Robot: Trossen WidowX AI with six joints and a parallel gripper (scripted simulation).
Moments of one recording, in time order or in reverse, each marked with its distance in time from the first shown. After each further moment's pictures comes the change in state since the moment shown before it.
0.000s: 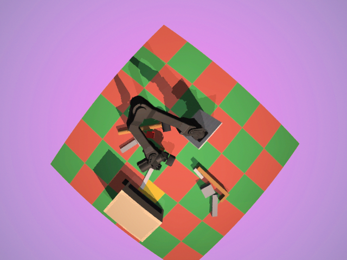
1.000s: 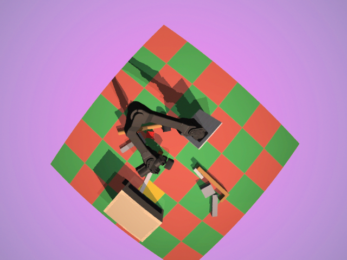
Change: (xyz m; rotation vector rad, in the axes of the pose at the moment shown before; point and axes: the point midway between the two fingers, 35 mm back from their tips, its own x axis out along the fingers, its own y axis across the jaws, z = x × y) arm 0.000 0.002 0.024 -0.012 0.004 0.004
